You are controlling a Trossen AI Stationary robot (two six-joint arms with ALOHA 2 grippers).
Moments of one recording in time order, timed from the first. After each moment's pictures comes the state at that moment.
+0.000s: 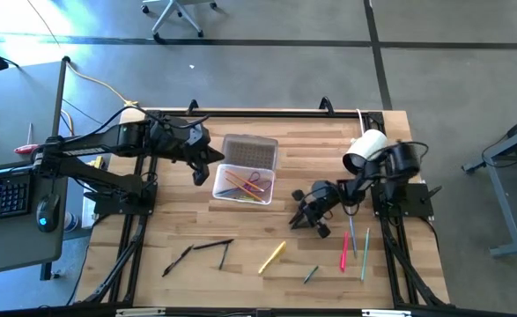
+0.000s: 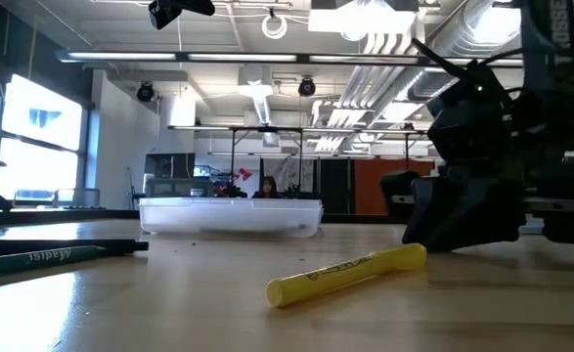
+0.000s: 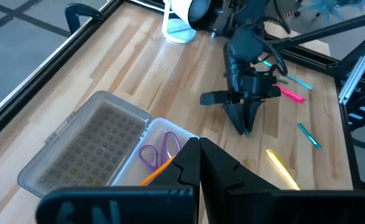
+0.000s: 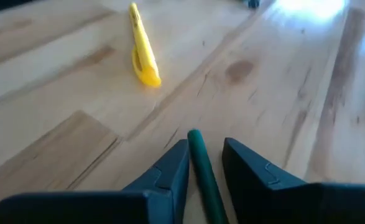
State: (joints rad) left arm 0.09 1.08 1.22 -0.73 -0.06 -0.27; right arm 0.04 1.97 0.34 0.96 -0.44 -0.34
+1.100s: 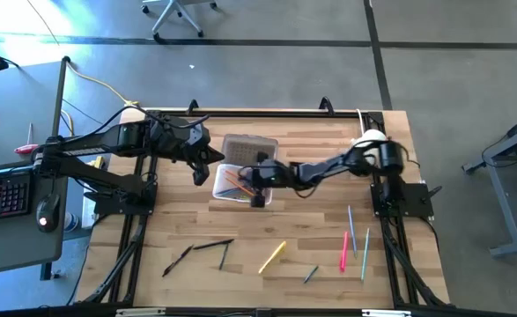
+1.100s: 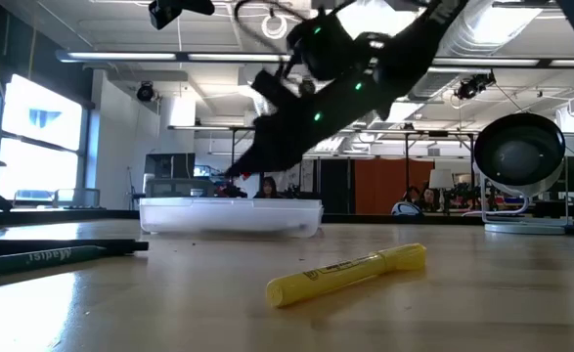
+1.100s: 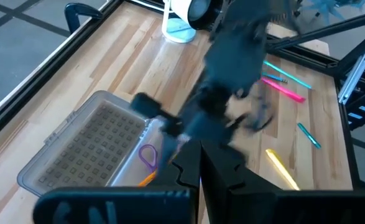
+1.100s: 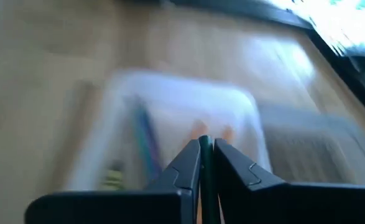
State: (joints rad) left arm 0.09 1.08 1.22 -0.73 -0.05 -0.27; right arm -0.06 1.98 1.11 0.41 0.13 -0.17
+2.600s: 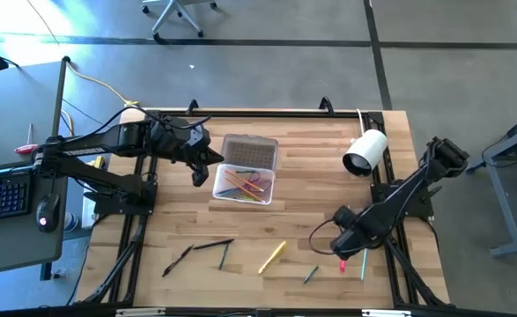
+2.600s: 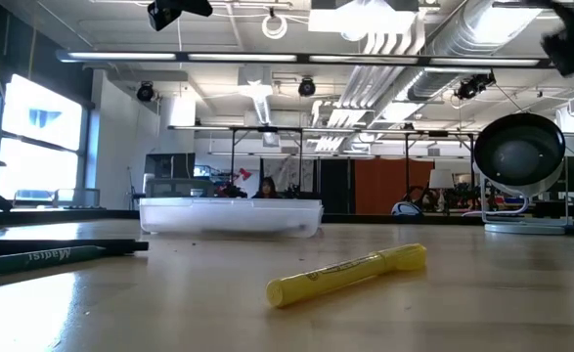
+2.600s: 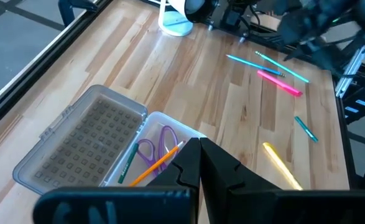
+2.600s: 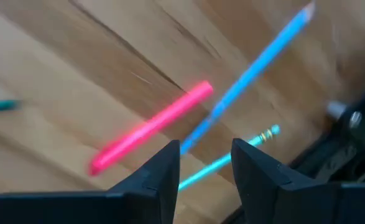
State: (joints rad) left arm 0.09 1.08 1.22 -0.75 -0.04 -0.27; right arm 0.68 1.45 0.99 -1.17 -0.01 1.53
